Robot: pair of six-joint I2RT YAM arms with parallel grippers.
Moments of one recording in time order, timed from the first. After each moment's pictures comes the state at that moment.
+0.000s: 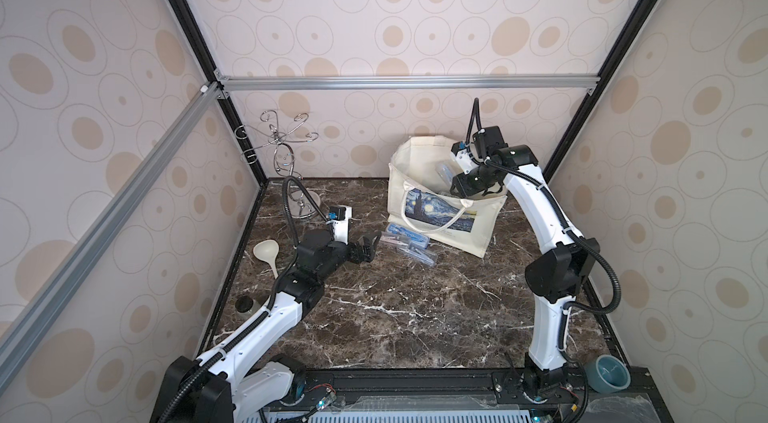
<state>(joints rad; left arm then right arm) -0.41 1.09 0.63 0.19 0.16 -0.26 0.28 2.07 2.26 -1.21 -0.12 -0.19</state>
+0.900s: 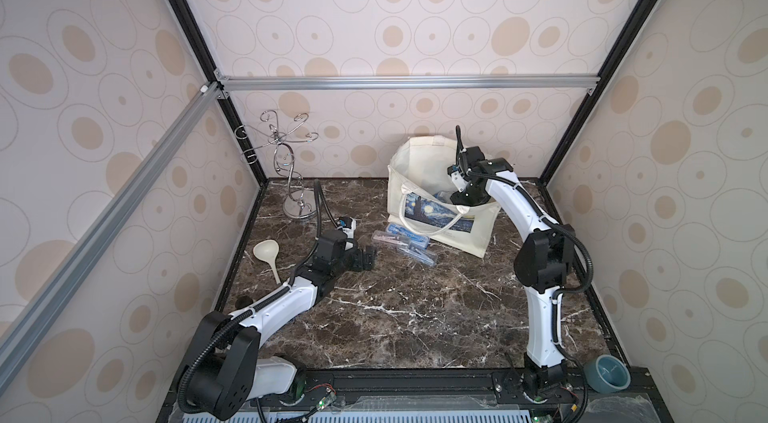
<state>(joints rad) -0.41 1.30 0.64 0.06 0.03 -0.31 0.28 2.15 2.12 -1.14 0.06 -0.20</state>
